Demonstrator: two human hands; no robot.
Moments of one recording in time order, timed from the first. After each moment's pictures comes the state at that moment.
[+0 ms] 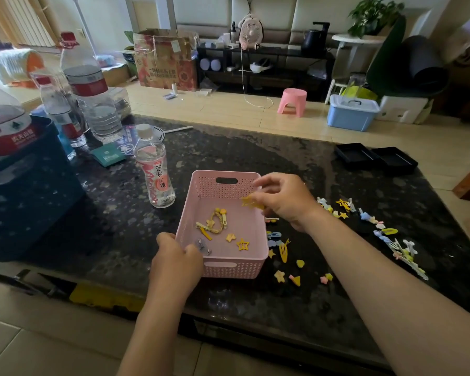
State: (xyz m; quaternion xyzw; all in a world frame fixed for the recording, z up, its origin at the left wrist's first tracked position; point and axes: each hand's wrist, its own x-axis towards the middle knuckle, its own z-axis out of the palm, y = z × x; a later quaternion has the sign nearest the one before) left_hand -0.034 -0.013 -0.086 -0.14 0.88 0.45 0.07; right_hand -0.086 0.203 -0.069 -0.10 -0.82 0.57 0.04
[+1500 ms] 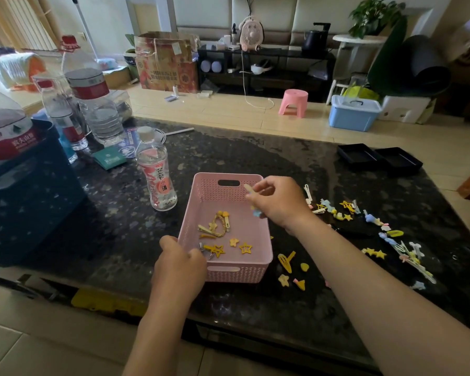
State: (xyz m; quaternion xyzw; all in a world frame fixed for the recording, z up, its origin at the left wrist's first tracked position) left_hand -0.038 -0.013 -0.092 -0.12 0.90 0.42 0.06; right_hand -0.099 0.190 -0.081 -0.11 -0.87 0.48 0.10
